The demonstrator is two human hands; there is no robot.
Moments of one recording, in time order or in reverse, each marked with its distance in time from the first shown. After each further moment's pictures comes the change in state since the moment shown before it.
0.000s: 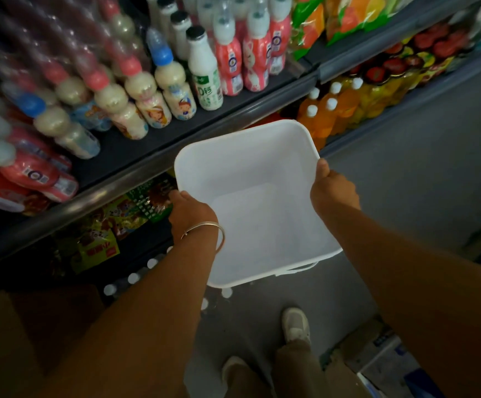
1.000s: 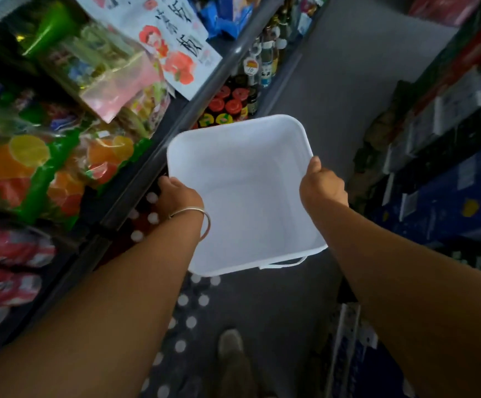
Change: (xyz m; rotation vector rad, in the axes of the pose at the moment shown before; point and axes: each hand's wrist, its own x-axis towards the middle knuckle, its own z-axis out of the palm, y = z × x) left_hand -0.137 0.336 0.280 0.179 -0.353 0.481; right_hand 0.178 0.190 -0.283 0.366 0.356 0.637
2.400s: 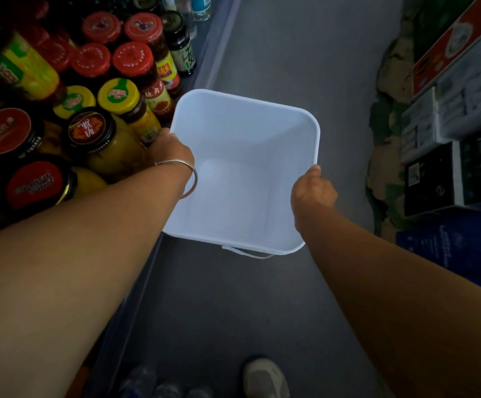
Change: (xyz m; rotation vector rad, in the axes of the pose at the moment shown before) left_hand 0.264 0.062 0.396 0.362 -0.259 0.344; right_hand 0.360 0.031 0.218 0.429 0.053 0.443
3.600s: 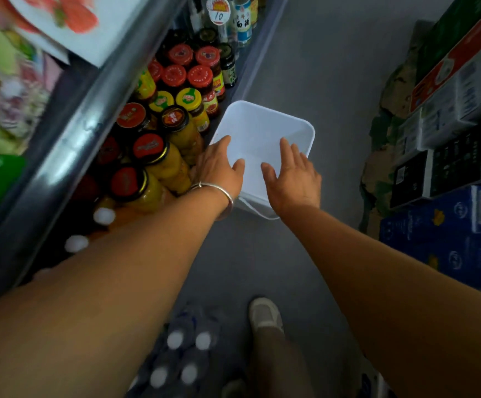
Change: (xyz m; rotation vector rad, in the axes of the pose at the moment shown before) left_hand -0.183 -0.026 -0.108 0.033 -0.107 0.352; right_hand -0.165 0.017 -0.066 -0.562 -0.043 -0.790
